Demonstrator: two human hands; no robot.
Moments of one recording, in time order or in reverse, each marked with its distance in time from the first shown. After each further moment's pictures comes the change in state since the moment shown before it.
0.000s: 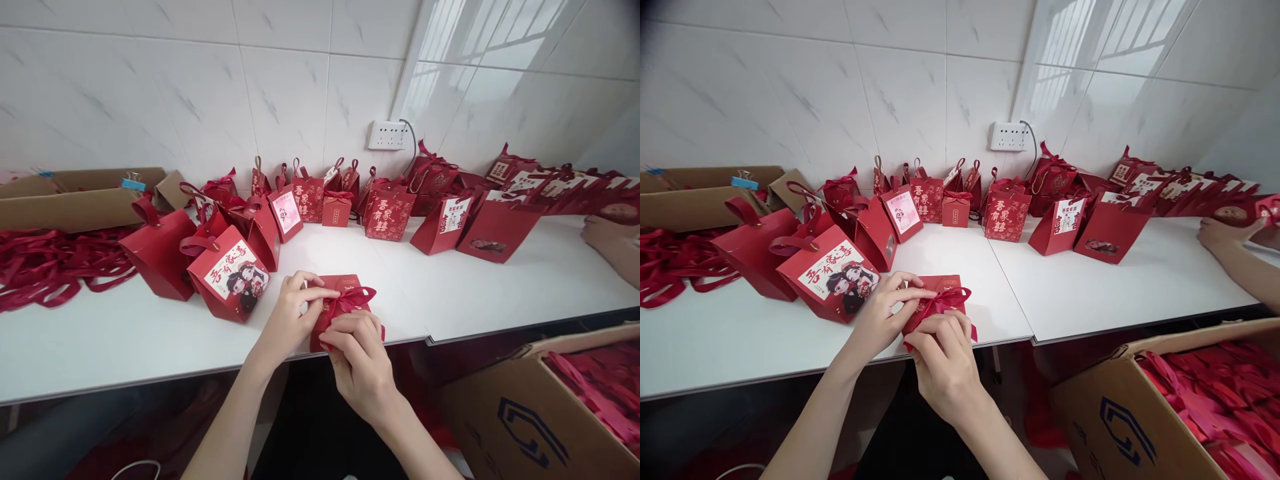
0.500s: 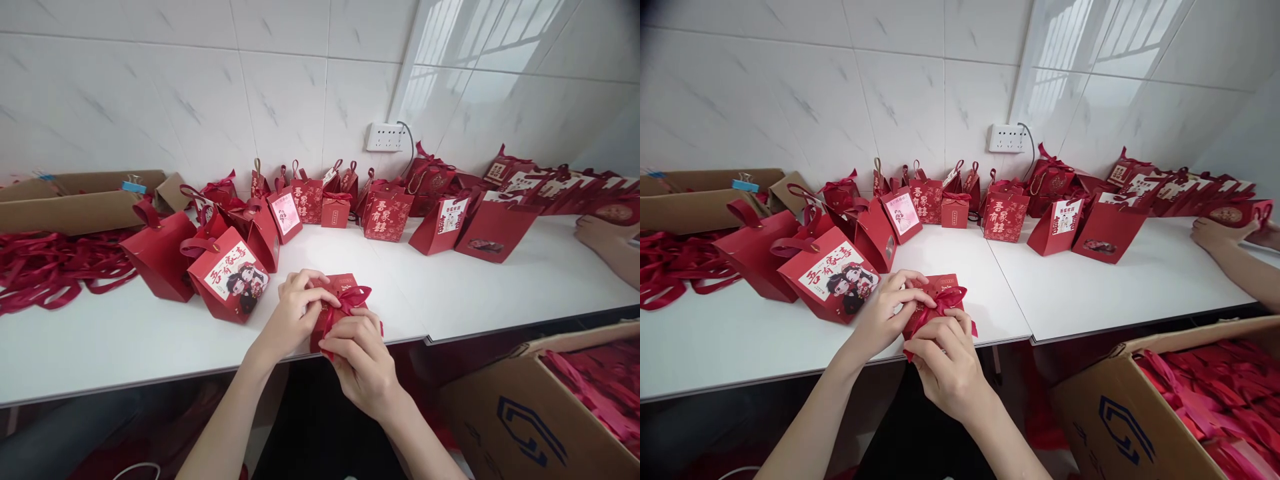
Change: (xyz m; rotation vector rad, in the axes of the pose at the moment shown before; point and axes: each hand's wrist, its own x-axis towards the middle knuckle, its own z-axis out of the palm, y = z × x) left_hand 0.003 0.000 -0.001 0.056 -0.059 0.084; right_hand -0.003 0.006 -0.007 0.077 -0.038 -0.047
